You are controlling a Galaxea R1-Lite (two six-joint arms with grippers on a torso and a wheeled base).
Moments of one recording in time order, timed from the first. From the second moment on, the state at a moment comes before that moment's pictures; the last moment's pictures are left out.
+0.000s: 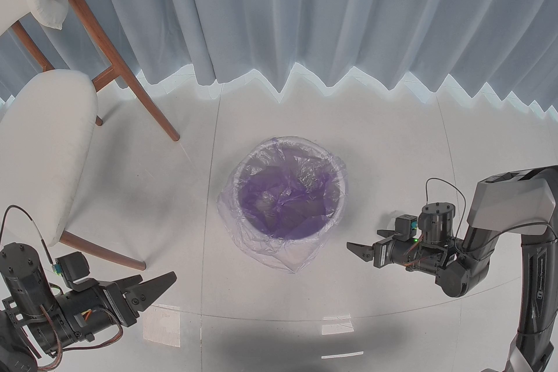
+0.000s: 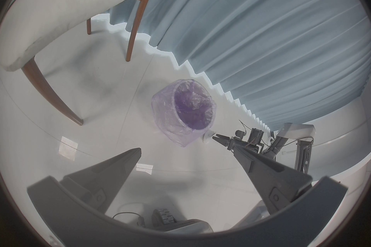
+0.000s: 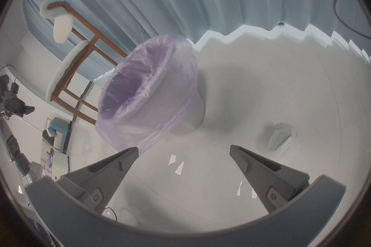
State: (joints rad) left arm -0.45 1.29 -0.02 -0.95 -0.10 -0.60; right arm 0.32 2.36 -0.62 -1.25 0.27 0.10
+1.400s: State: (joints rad) left arm -0.36 1.29 -0.02 -0.94 -0.09 -0.60; right arm 0.34 2.63 -1.35 -0.78 0.27 0.10
